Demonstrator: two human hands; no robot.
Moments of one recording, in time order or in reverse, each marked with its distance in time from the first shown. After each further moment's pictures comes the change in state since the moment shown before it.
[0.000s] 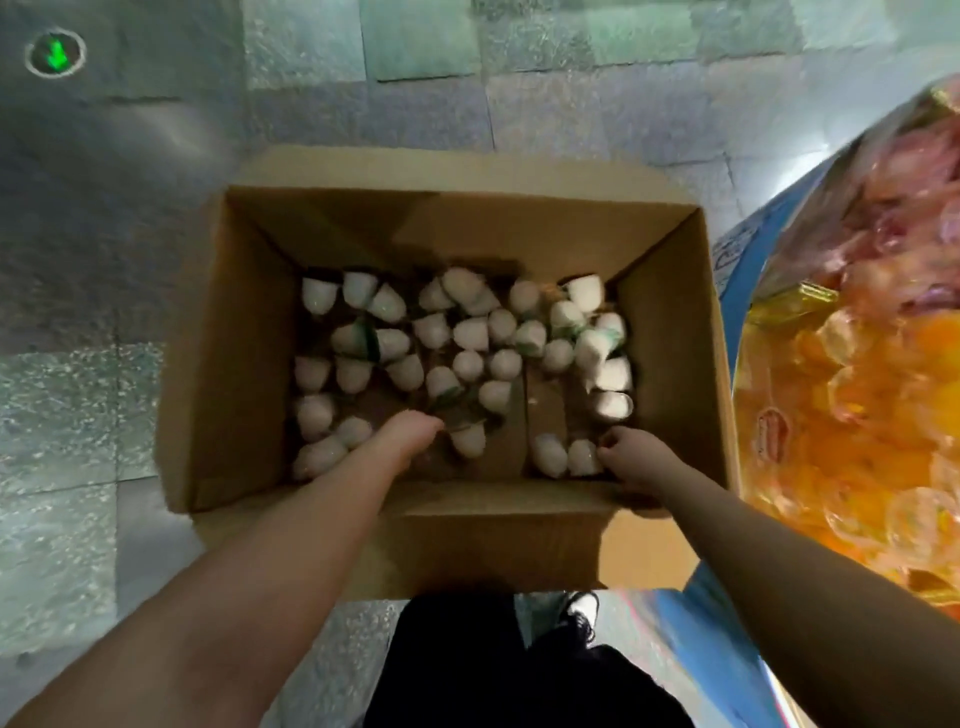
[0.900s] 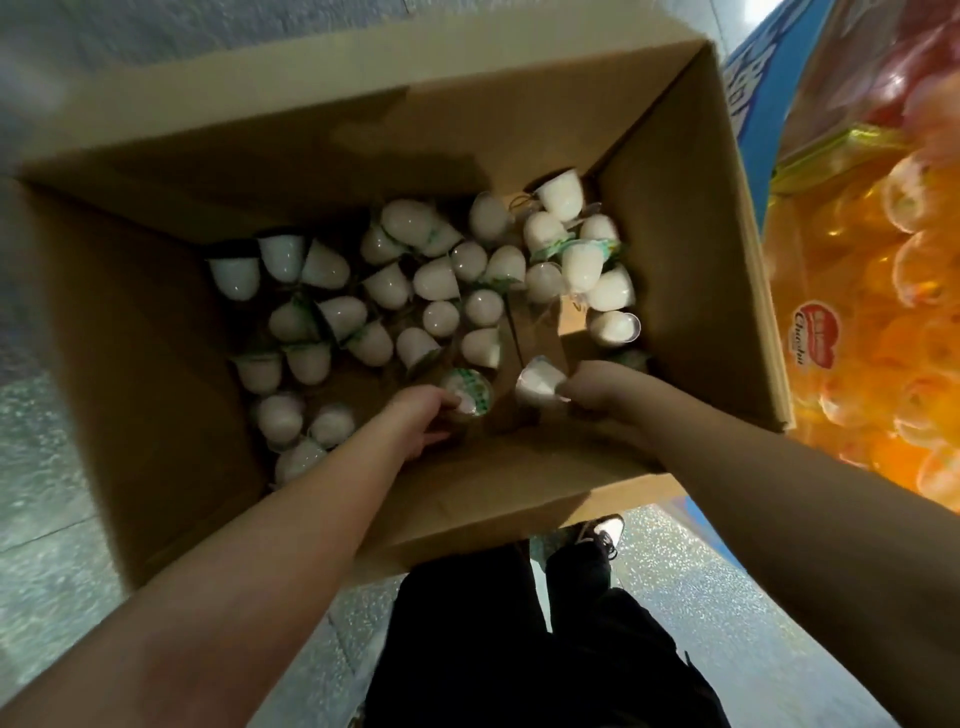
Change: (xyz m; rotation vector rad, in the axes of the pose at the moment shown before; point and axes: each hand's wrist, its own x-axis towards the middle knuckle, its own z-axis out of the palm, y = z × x) left_hand 0.052 0.018 0.030 -0.293 -0.170 -0.251; right_hand 0.073 -0.035 0.032 0.439 -0.253 0.214
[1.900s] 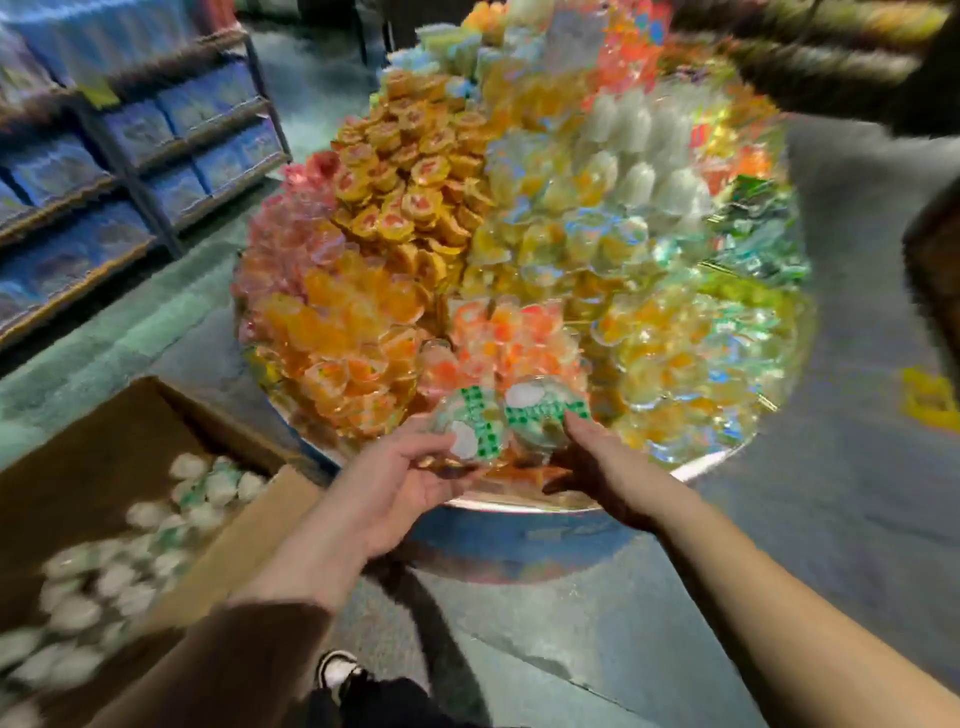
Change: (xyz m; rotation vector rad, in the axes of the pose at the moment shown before) left_hand -0.417 -0.291 0.322 0.375 -0.893 0.581; right_hand -0.401 0.523 0.088 1.316 0.585 -0.758
